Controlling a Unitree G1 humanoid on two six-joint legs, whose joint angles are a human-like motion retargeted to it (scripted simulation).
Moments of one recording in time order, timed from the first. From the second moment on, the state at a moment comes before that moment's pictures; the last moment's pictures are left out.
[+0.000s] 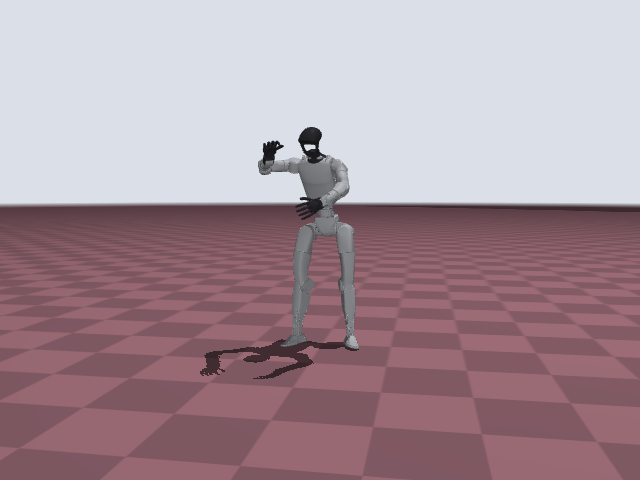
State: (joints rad) left arm -1.19 0.65 -0.80 0.75 -0.69 -0.14 0.34; right arm -1.72 -1.08 0.93 0.13 0.05 -0.05 -0.53; waist -0.14 -0.06 0.39; left_leg -0.17 0.10 0.48 -0.09 0.04 -0.26; right_leg -0.26 -0.19 -0.39 -0.03 0.20 0.26
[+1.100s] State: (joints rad) left arm -1.28 0.46 -0.81 0.72 -0.61 -0.17 0.34; right arm -1.80 -1.14 1.04 0.15 0.04 -0.08 -0.52; waist -0.13 -0.13 0.47; left_leg -0.14 0.26 0.56 -0.09 0.09 -0.26; right_leg -0.28 -0.01 -0.36 -0.05 0.16 0.26
